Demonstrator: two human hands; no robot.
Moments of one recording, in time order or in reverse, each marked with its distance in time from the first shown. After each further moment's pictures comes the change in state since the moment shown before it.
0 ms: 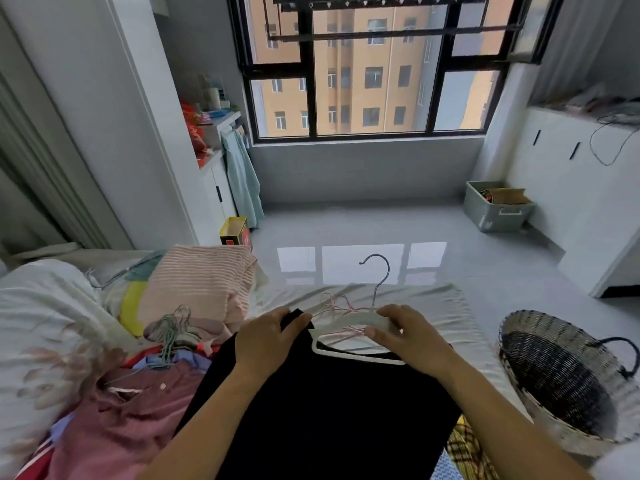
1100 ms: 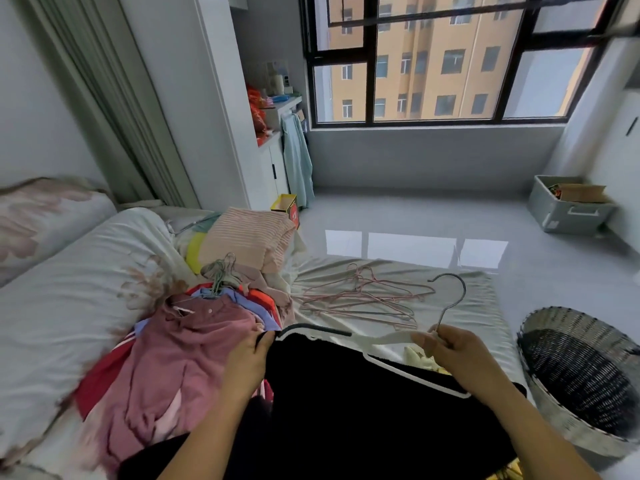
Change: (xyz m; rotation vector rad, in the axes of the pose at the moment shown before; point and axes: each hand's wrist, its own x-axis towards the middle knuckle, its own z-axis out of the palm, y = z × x) left_hand -0.181 0.022 0.040 -0.287 0.114 -0.539; right_hand -0.146 0.079 -0.045 0.351 -0.028 0.025
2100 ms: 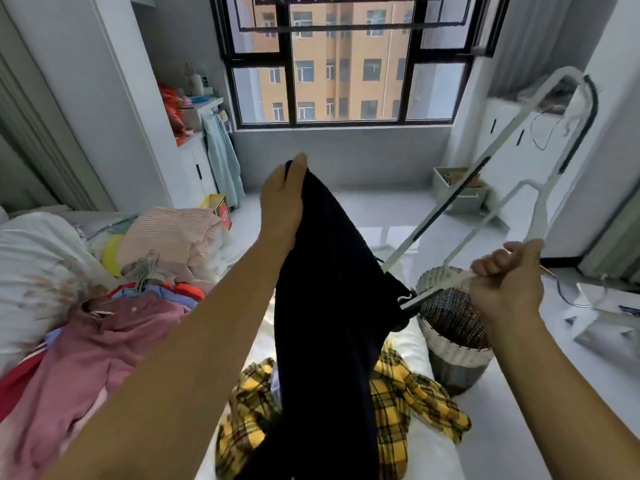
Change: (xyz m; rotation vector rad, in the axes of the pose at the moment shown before) left_hand -0.128 0.257 0.044 -0.662 -0.031 0.460; right_hand -0.124 -0.006 -0.167 1.353 0.820 -0.166
